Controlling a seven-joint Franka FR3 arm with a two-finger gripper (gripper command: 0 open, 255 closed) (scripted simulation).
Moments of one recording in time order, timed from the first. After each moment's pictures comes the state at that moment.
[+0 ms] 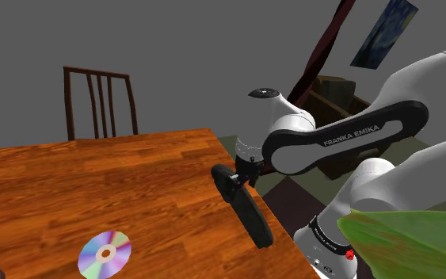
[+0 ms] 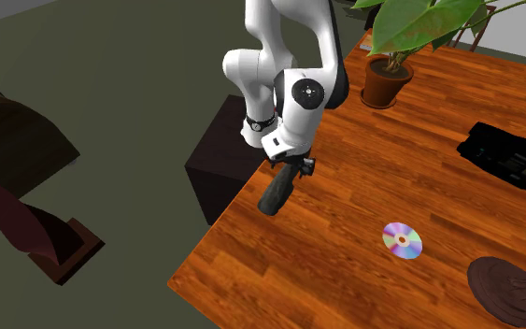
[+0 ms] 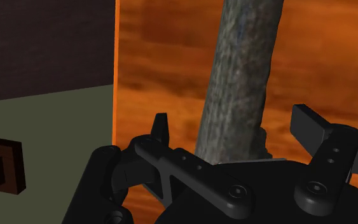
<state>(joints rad) 0.14 -0.43 0.45 -2.79 0.23 2.23 0.47</state>
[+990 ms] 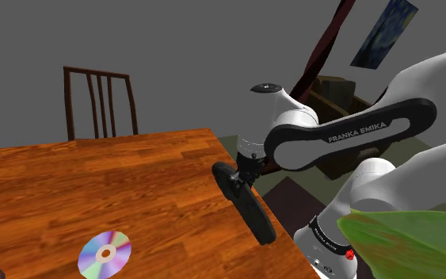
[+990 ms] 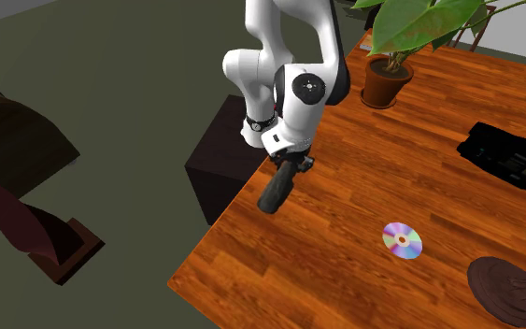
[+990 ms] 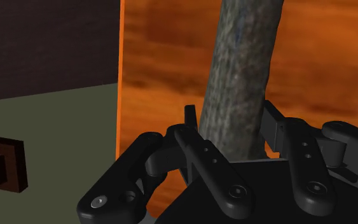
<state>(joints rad) 0.15 -0.46 0.44 -2.78 0.23 2.18 0.47</state>
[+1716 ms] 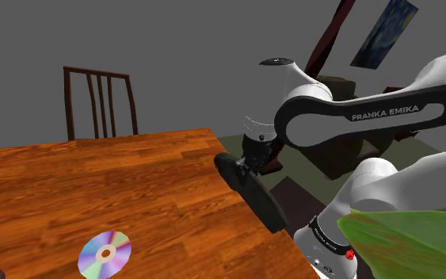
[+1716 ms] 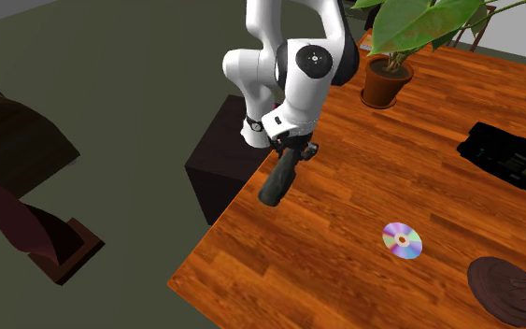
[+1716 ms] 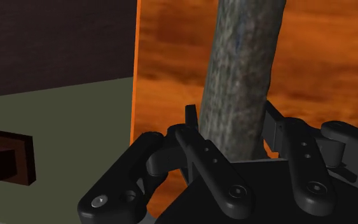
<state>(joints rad) 0.15 -0.57 0.40 -2.69 0.22 1.99 0.46</state>
